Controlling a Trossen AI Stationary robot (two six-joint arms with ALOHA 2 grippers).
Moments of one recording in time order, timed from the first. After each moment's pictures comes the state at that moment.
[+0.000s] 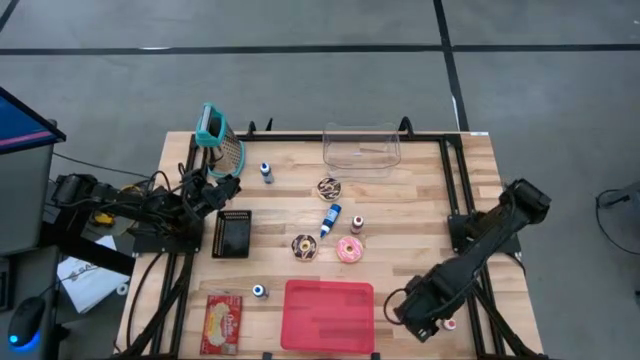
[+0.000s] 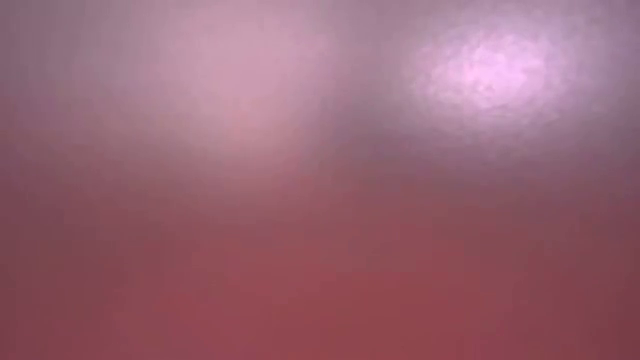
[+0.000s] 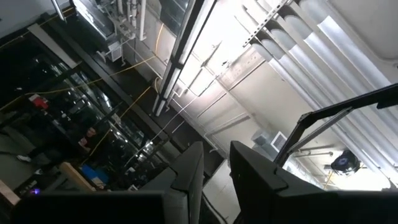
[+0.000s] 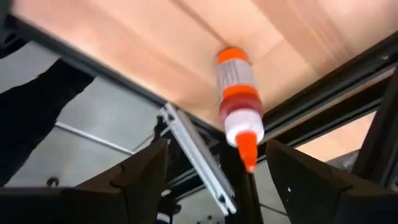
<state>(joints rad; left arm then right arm) -0.10 0.76 0.07 1.41 -0.32 -0.69 0.77 1.67 1.29 -1.16 -0.48 1.61</state>
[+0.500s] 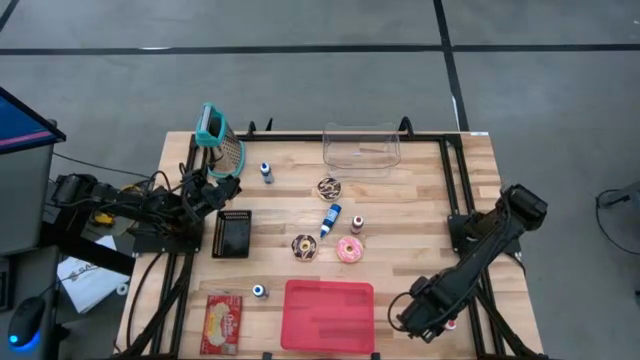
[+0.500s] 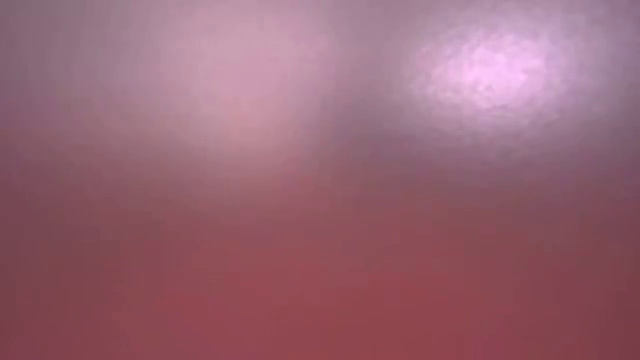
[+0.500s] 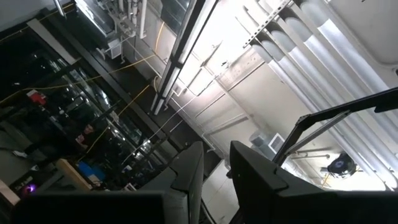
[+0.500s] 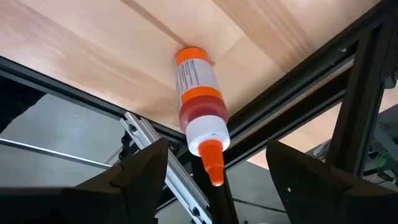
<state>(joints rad) -0.10 0.76 0.07 1.41 -0.31 -0.72 0.81 1.72 1.29 -1.25 -0.47 1.62</state>
